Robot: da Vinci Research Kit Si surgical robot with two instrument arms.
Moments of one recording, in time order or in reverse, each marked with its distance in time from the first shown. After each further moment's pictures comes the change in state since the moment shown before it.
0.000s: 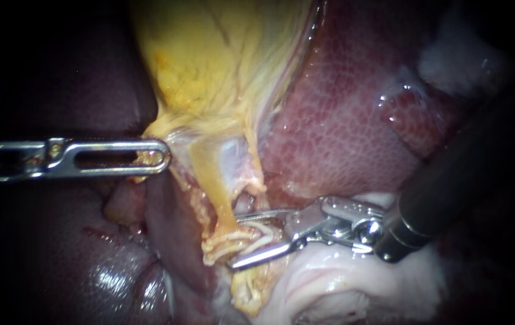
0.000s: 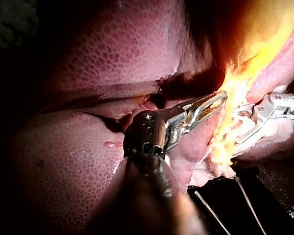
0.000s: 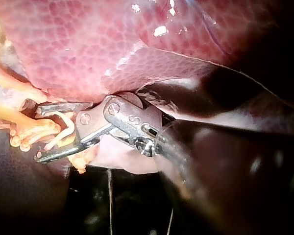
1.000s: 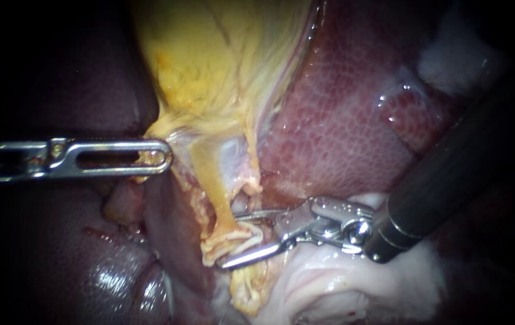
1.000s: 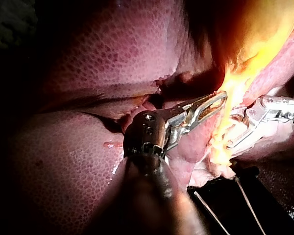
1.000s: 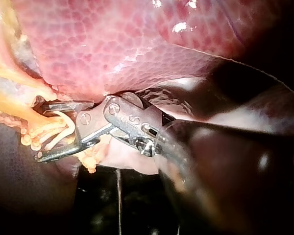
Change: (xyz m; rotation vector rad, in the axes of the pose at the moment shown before) right arm -0.001 0.001 0.004 -0.007 -0.001 -0.012; left arm 0.000 0.000 0.000 -0.001 -0.001 0.000
